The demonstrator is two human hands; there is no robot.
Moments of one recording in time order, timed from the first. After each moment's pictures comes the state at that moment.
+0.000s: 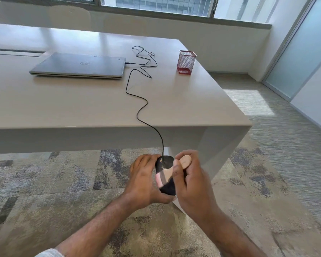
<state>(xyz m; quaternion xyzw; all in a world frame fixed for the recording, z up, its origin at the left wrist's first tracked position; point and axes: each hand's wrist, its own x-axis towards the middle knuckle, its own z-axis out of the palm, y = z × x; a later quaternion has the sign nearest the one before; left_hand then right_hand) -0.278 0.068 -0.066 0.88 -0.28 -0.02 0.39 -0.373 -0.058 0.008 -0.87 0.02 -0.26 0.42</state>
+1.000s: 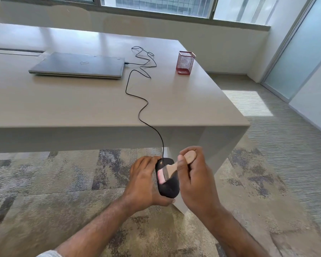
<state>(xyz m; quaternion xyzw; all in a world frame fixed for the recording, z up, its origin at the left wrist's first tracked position) -0.285 0.067 -0.071 0.88 -0.29 -0.02 0.38 -0.372 -0.068 0.012 -0.87 0.06 -0.28 0.41</state>
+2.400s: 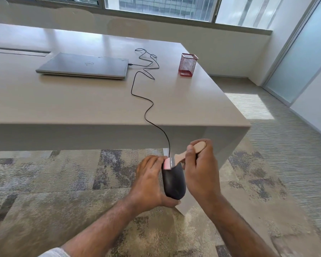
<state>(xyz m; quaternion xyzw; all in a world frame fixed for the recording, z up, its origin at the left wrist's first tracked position) -0.297 0.065 -0.066 0.87 -0.31 -0.03 0.38 -0.358 -0.070 0.019 -0.84 0.15 -0.30 0.42</state>
